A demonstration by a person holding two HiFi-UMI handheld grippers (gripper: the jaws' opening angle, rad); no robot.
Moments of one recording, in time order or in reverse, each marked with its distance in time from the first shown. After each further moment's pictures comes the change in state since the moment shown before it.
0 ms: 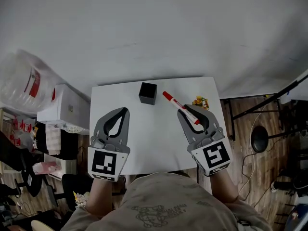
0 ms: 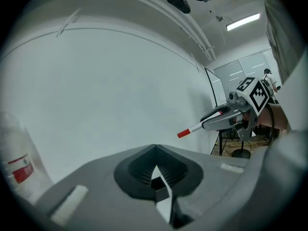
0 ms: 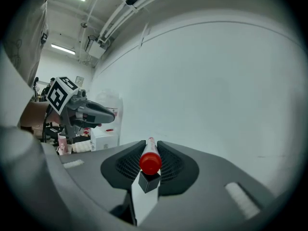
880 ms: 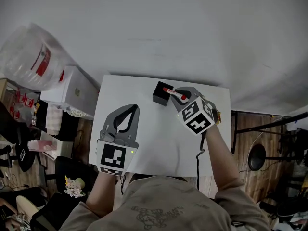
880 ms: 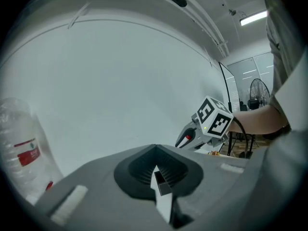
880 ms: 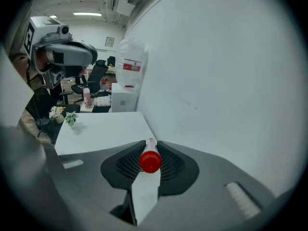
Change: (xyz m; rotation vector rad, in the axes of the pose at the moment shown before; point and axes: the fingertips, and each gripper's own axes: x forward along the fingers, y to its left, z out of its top) left arm 0.021 0.032 -0.048 -0.080 0.087 0.108; right arm 0.173 0.003 -0.100 -0.322 0.462 0.320
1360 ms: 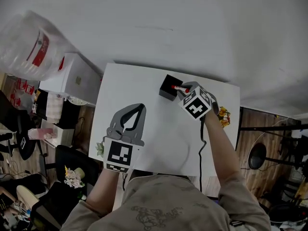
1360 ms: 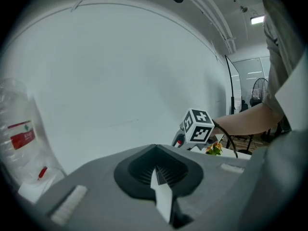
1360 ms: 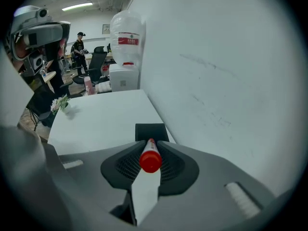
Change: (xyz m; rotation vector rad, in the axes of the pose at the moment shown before) left arm 0.030 0.005 -0.059 -0.060 0.112 -0.015; right arm 0.106 -0.002 -0.069 0.026 0.203 0.120
